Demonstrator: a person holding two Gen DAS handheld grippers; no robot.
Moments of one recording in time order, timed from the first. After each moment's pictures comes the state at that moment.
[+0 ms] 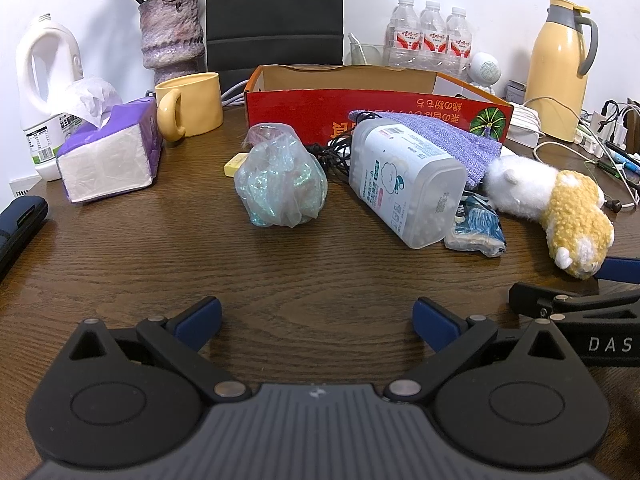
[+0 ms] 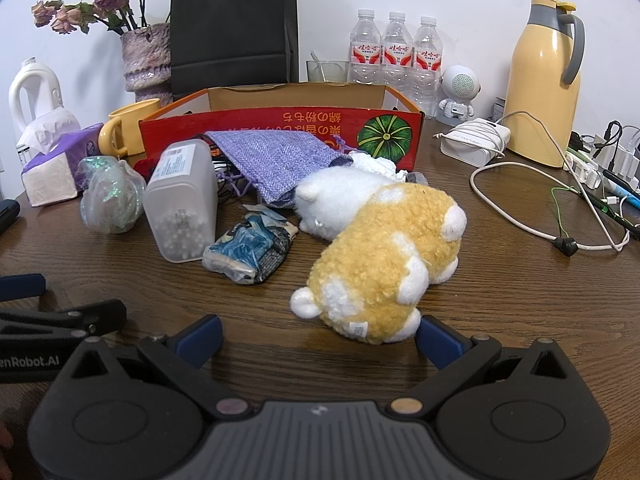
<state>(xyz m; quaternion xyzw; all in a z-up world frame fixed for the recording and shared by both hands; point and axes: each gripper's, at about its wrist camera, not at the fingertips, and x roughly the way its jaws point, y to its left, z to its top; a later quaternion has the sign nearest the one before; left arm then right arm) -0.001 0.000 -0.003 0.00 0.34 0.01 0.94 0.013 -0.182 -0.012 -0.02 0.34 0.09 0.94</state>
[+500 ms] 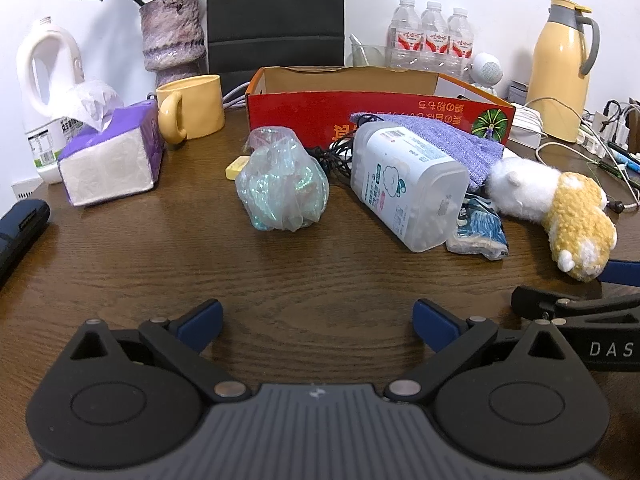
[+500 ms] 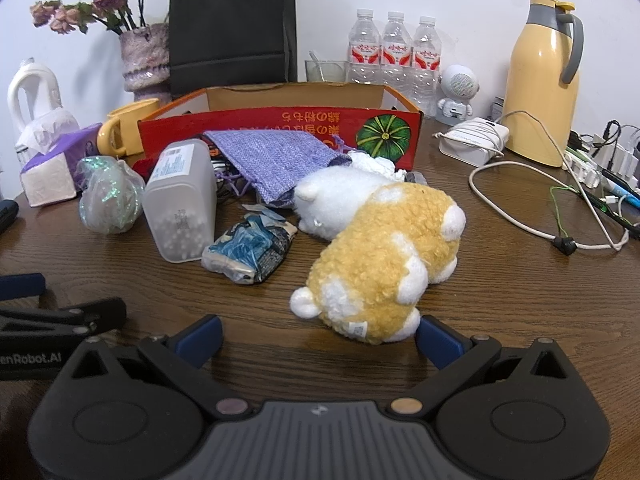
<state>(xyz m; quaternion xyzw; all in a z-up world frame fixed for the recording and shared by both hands) -0.002 0.003 0.001 0.00 0.34 0.01 0.94 0.016 -0.177 -0.011 -0.03 0.35 0.08 0.93</state>
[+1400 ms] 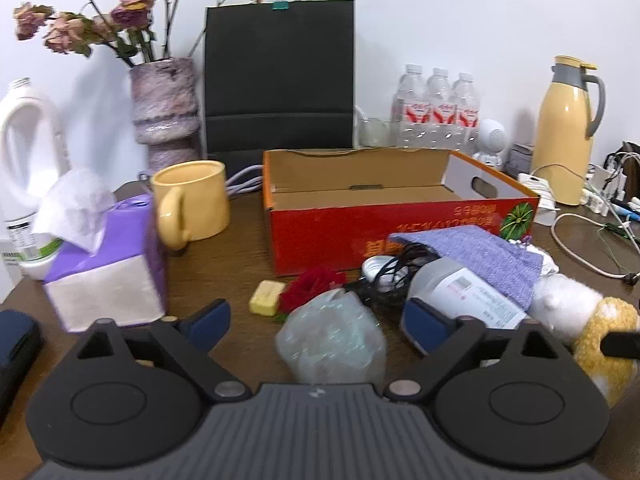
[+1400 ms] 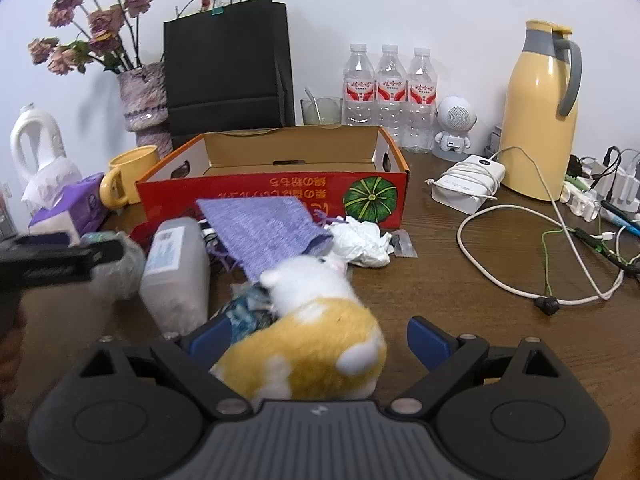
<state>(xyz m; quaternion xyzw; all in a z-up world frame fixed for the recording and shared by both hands) 0.069 0.045 0.034 0.01 0.26 -0.03 0.97 0.027 -0.200 0.034 -0.01 0.32 0.10 0.94</state>
